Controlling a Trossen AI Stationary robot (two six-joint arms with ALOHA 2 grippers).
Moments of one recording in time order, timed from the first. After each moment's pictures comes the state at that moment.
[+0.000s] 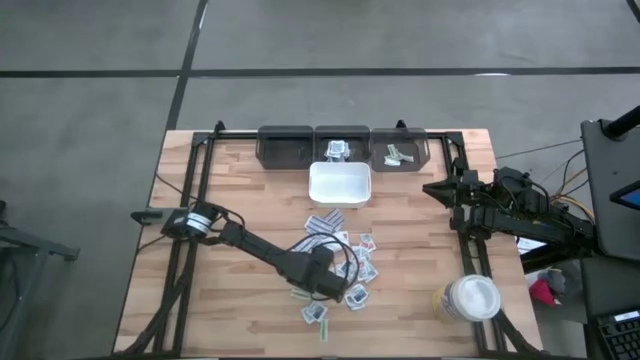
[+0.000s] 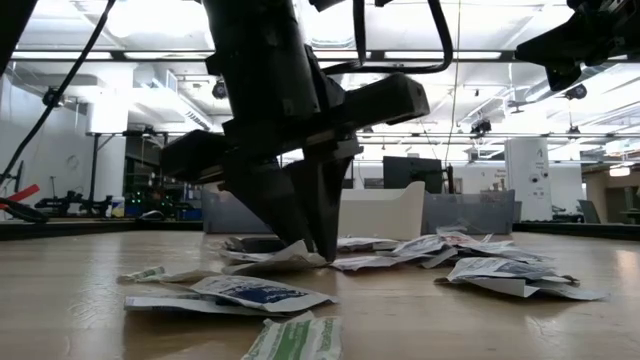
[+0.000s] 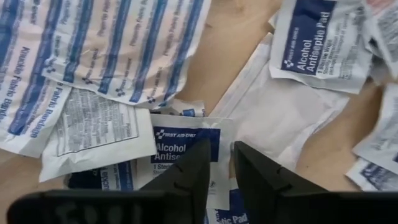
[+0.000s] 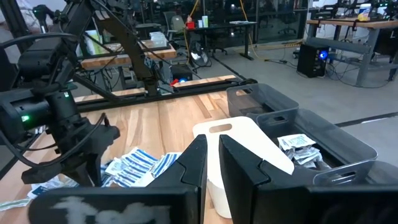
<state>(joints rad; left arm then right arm) -0.38 2.16 1.64 -0.76 -0.24 -1.43 -0.29 0.08 0.40 -0.42 -0.10 0.10</state>
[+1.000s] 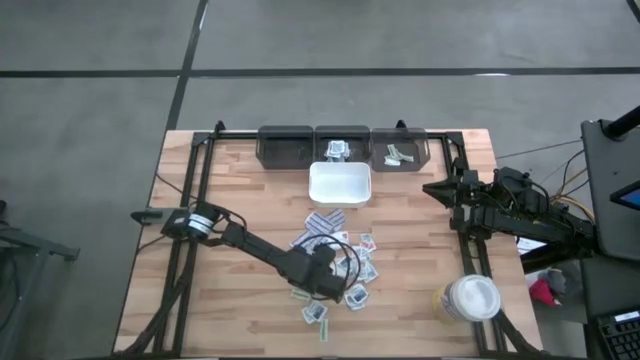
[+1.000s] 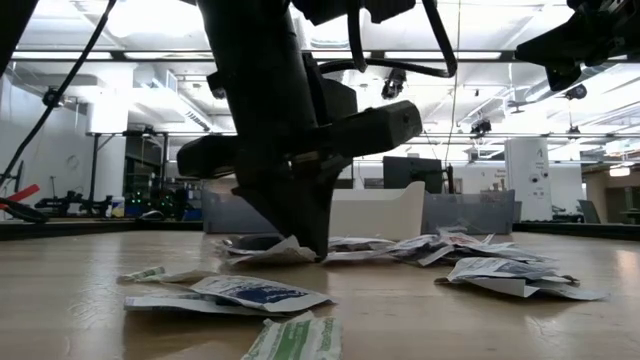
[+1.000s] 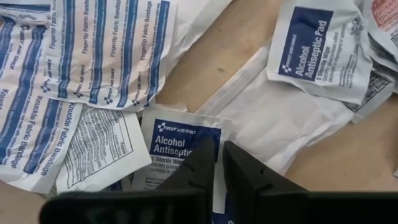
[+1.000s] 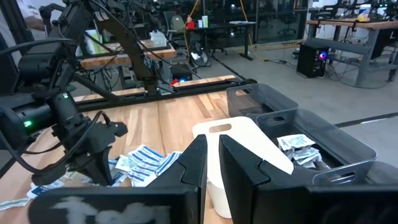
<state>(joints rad) -0.37 2.19 1.63 -0.80 -0.37 -1.30 -0.29 0.08 0.40 -0.42 -0.10 0.09</state>
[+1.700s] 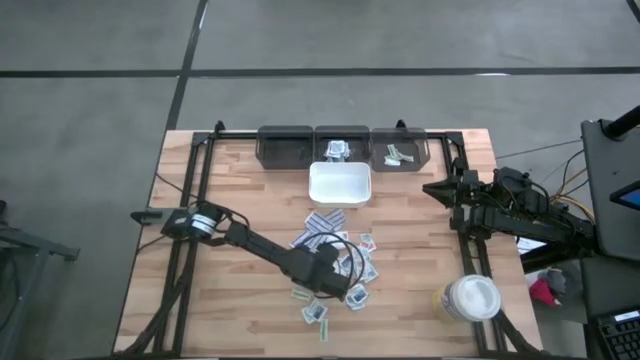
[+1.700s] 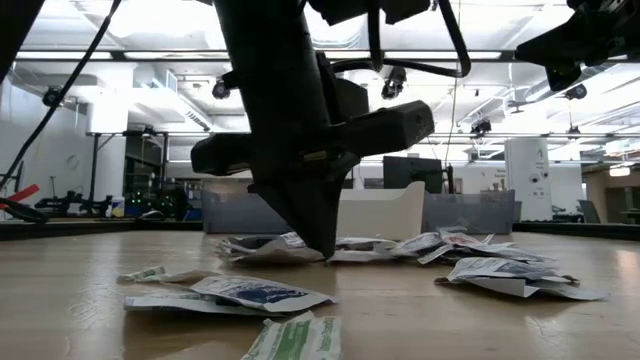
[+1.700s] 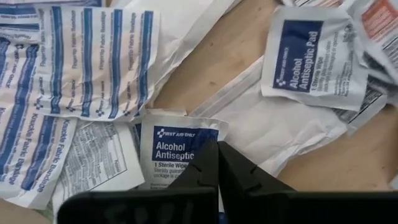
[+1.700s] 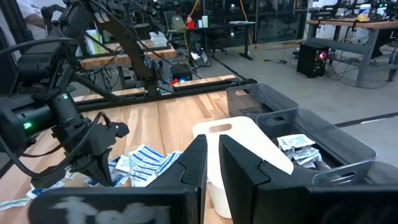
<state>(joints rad) -0.37 2.19 1.69 -0.82 -0.38 -1.26 -0.29 0.08 0.40 -0.42 -0.10 0.09</state>
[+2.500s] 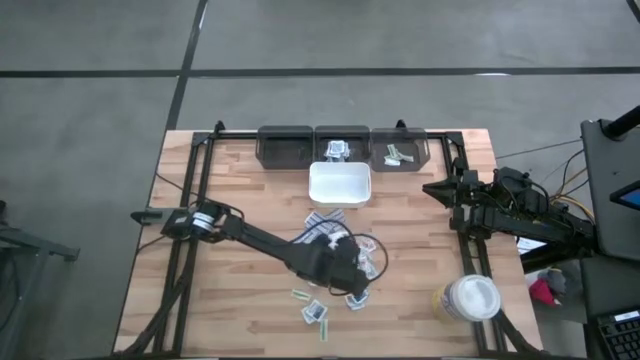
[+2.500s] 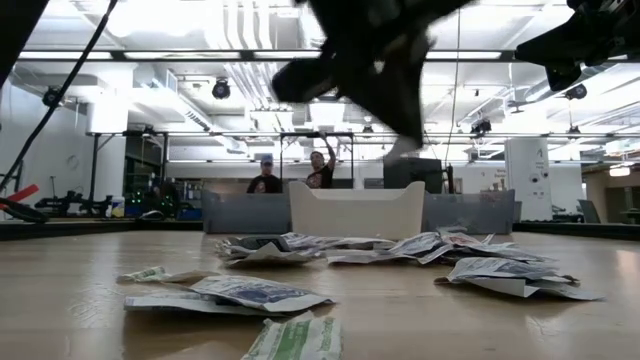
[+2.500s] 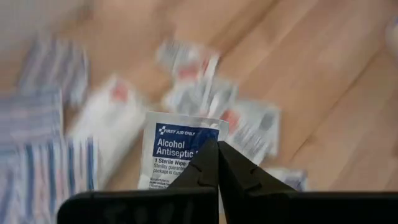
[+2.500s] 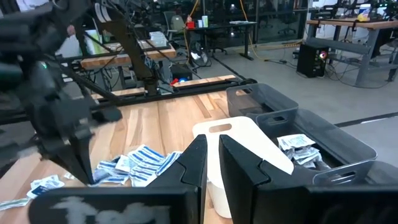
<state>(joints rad) -0.34 2.19 1.93 -0.80 -0.49 -1.01 -0.29 0.08 0.40 -0.42 -0.10 0.09</state>
